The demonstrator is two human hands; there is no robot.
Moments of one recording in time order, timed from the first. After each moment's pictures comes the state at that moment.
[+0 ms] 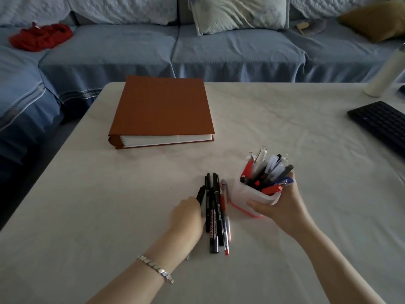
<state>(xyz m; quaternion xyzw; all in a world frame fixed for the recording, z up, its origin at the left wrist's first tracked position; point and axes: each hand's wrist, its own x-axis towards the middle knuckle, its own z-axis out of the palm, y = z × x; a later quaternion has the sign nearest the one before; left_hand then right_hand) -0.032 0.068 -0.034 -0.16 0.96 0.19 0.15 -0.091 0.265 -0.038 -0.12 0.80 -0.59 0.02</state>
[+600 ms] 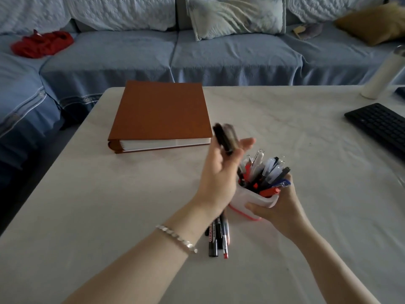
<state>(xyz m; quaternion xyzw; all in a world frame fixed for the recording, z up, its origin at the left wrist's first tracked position) -0.072 0.115 0.039 0.01 0.63 0.77 -0.11 -0.093 0.264 -0.043 -0.13 0.78 -0.61 0.03</state>
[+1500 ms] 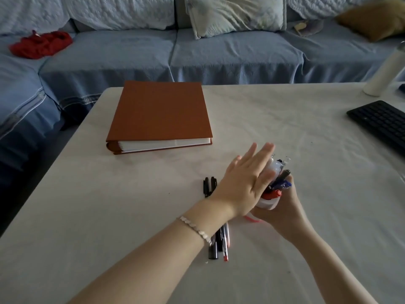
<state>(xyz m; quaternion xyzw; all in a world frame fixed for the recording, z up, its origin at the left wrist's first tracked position) -0.093 0.130 0.009 0.18 0.90 0.39 -0.03 -0.094 0.263 -0.037 -0.13 0.75 -0.64 0.04</state>
